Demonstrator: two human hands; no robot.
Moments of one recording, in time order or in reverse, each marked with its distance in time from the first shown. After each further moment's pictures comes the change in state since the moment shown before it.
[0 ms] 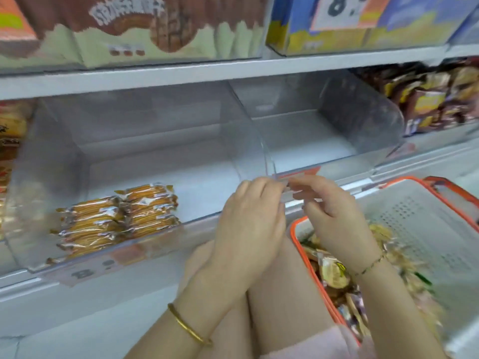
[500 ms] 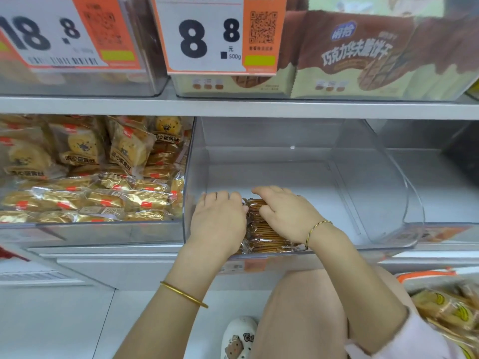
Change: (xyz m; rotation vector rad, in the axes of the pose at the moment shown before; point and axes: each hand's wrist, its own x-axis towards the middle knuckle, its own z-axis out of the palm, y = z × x) left_hand -0.035 -0.161 -0.106 0.527 -0.400 -0.617; right_hand 0.087 -0.114 0.179 -0.502 -0.675 -0.253
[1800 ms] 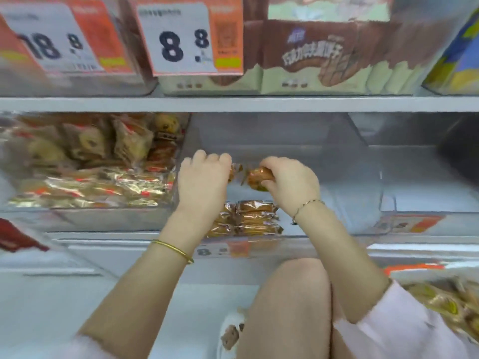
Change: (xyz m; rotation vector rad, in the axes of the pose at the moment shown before) left_hand -0.003 0.012 -0.037 0.161 0.482 0.014; right_hand -0.015 0.014 -0.030 -0.081 0.388 0.037
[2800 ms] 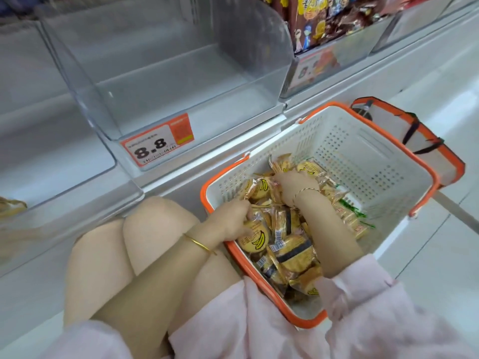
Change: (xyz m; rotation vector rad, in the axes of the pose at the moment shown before) left_hand -0.104 0.371 0.126 -0.534 -0.934 0.786; right_hand -0.255 0.323 0.032 -0.010 -0.558 0.845
